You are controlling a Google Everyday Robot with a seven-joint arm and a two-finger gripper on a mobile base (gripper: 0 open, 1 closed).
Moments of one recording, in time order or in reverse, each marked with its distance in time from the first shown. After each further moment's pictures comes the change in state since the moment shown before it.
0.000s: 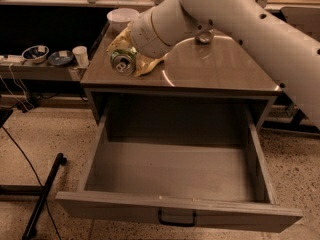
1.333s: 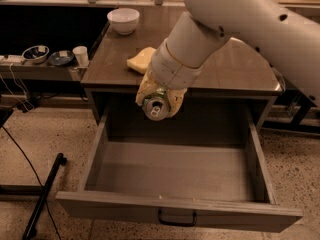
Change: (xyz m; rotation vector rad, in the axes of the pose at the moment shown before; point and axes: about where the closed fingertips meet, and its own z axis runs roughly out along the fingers) arm -0.076 0.105 -0.049 -0.419 -0.170 -0.101
